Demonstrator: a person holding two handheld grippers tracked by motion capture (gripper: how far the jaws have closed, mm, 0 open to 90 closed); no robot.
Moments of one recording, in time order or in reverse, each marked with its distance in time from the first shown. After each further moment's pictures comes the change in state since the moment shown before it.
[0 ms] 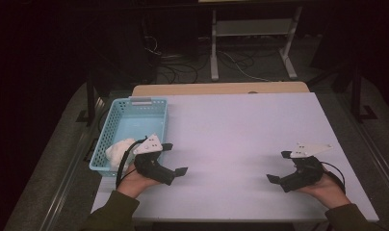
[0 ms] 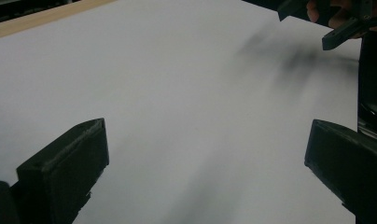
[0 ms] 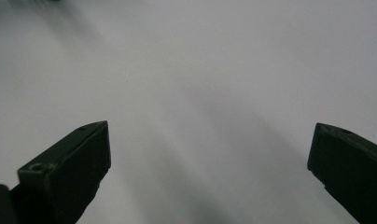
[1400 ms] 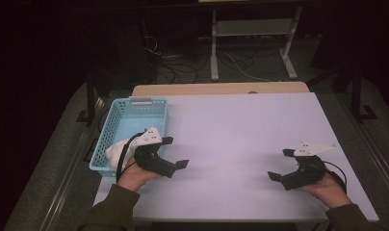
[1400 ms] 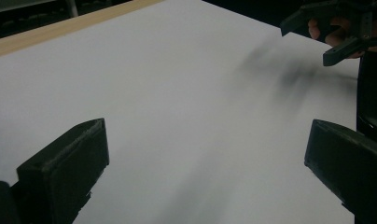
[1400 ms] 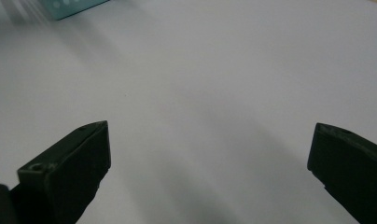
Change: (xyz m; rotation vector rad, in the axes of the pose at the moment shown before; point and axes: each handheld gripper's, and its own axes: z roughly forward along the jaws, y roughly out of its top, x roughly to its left) left arm 0.007 0.020 -0.001 -0.021 0.004 -0.016; right arm -0.003 0.001 -0.005 -0.055 -0.004 0.024
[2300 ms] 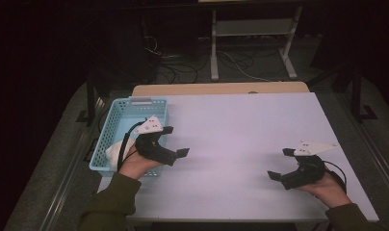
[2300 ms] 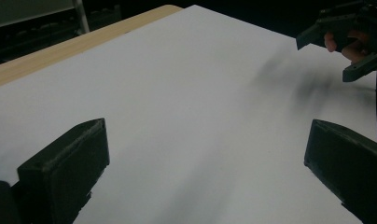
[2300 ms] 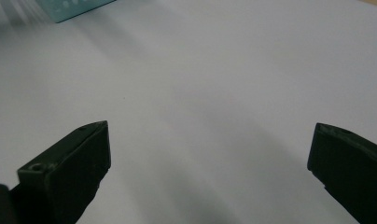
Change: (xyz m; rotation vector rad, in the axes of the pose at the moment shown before) left arm 0.017 0.020 0.005 -0.018 0.026 0.018; right arm -0.001 0.001 0.000 -0.008 -0.002 0.002
